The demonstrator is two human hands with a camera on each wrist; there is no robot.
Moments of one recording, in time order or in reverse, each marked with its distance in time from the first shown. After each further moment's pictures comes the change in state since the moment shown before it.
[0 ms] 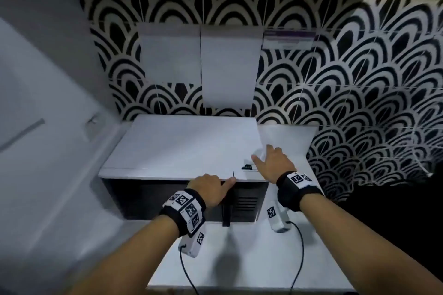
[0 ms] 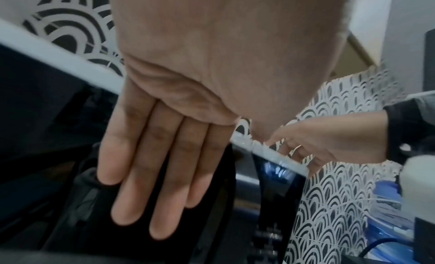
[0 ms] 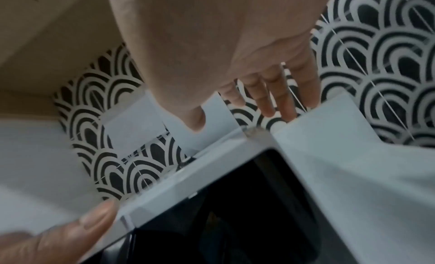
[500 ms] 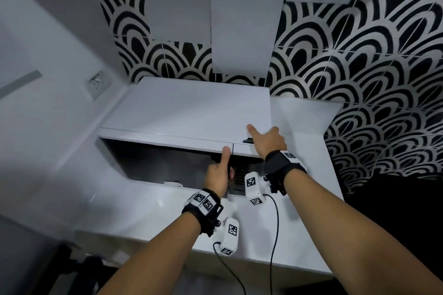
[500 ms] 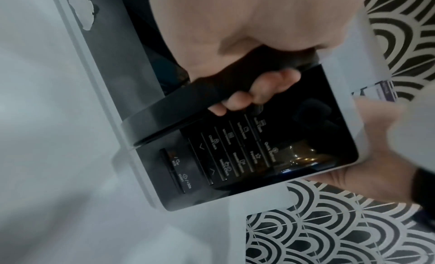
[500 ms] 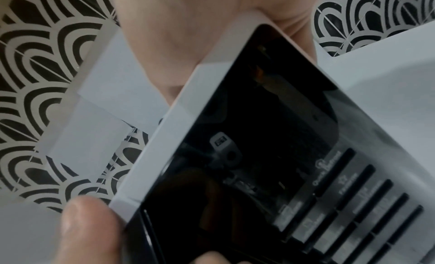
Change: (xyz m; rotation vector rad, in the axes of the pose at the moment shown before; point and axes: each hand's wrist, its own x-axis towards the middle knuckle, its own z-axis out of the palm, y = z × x) left_hand 0.016 0.036 0.092 -1.305 0.359 -0.369; right_hand 0.026 -0.003 0.039 0.467 0.010 0.248
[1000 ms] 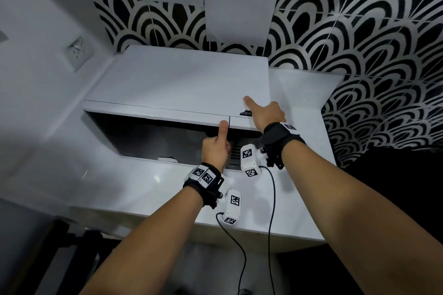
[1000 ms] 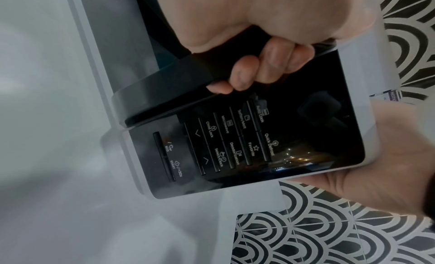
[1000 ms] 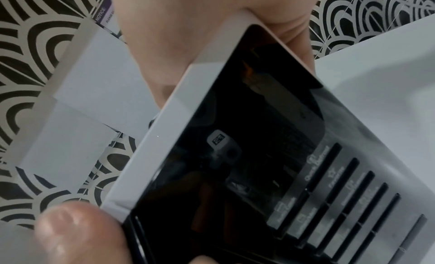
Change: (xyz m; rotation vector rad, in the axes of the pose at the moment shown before) left_hand 0.005 -0.006 0.012 -0.112 0.102 0.039; right_hand 0.000 0.002 -0.001 0.066 0.001 0.053
